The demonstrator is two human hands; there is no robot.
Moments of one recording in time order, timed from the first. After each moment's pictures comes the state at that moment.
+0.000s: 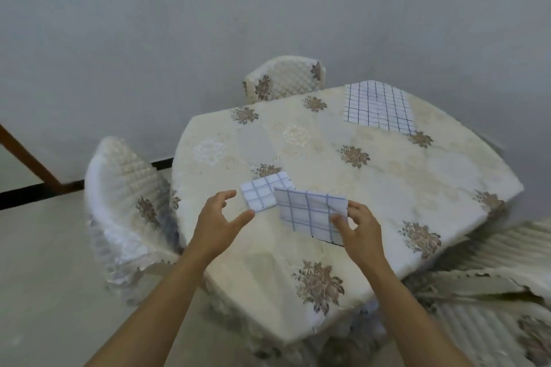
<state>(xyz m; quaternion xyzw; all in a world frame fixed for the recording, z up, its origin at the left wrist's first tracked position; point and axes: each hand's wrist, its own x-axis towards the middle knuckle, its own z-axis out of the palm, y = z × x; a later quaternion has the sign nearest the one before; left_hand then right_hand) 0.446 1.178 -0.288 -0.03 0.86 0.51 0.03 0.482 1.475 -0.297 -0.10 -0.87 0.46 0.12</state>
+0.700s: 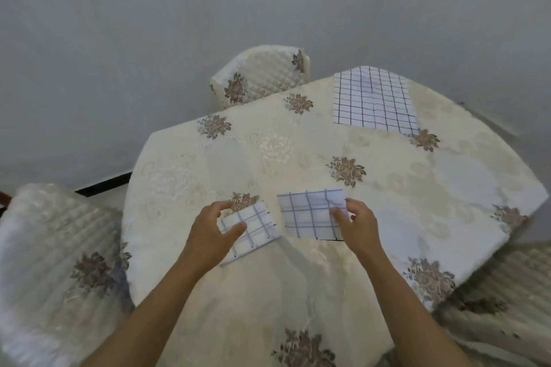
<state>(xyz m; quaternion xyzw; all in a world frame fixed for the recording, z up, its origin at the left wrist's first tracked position) 0.293 1.257 -0.308 -0.01 0.89 0.45 0.08 0.313 1.565 -0.342 -0.20 -0.87 0.45 0.04</state>
